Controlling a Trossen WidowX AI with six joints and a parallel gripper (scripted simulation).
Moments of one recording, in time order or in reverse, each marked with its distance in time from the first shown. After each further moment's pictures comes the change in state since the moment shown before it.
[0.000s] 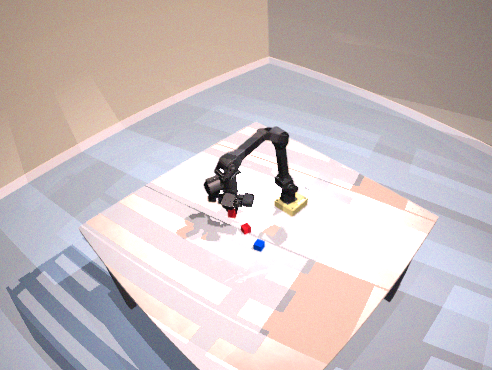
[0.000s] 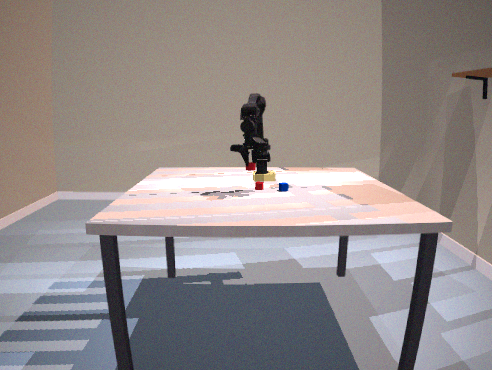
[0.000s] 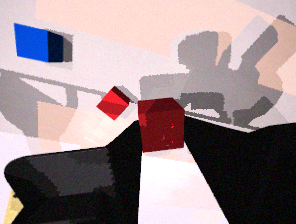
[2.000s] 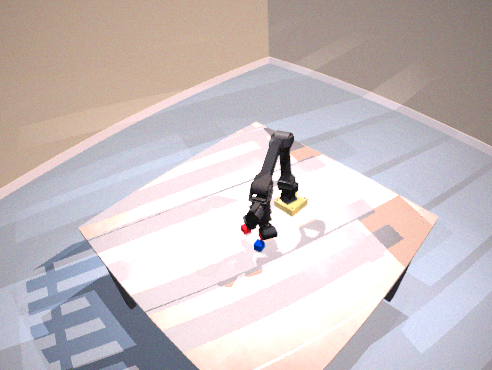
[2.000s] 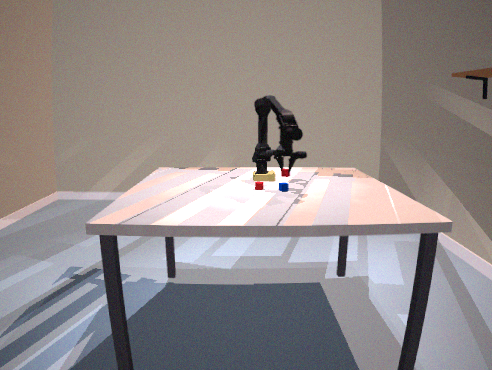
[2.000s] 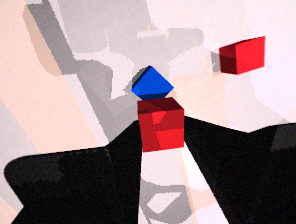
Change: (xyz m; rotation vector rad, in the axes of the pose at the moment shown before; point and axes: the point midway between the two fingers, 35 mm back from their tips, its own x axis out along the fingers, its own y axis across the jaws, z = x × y) arm 0.032 0.150 0.073 1.059 0.008 0.013
